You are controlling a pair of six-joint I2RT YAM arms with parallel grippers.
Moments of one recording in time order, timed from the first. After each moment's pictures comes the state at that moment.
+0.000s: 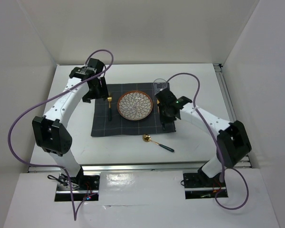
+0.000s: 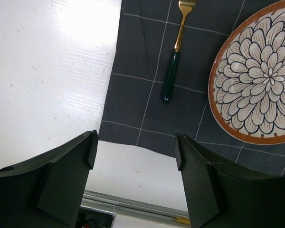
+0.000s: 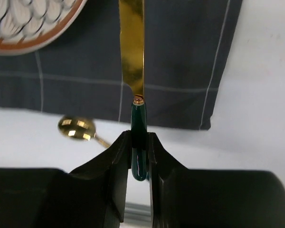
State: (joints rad) left arm -0.25 1.72 1.73 -1.16 -0.27 -0.51; right arm 0.63 1.52 1.15 -0.72 0.16 0.46
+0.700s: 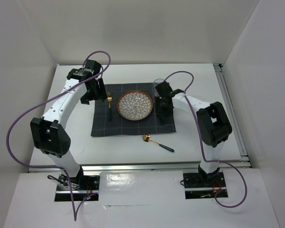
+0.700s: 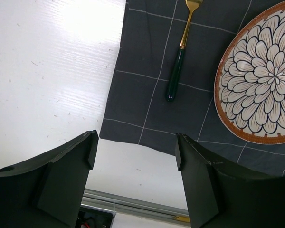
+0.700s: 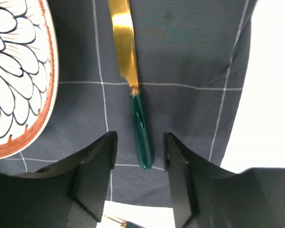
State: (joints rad) left arm -0.22 1.70 1.68 -1.14 -0.24 -0.50; right arm 0.47 1.88 1.31 -0.57 0.09 0.44
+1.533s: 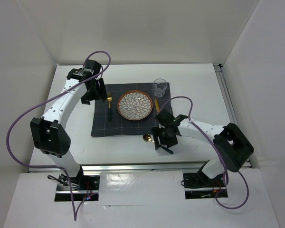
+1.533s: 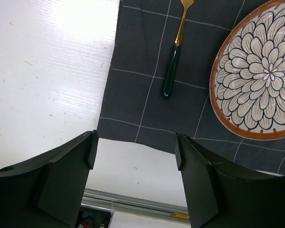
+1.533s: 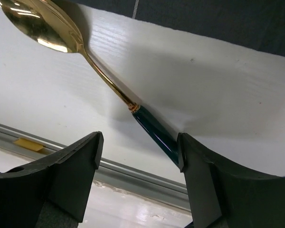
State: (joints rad) left arm -0.22 1.70 1.68 -1.14 -0.22 -0.50; right arm 0.71 1.49 0.82 -0.60 -0.10 0.52
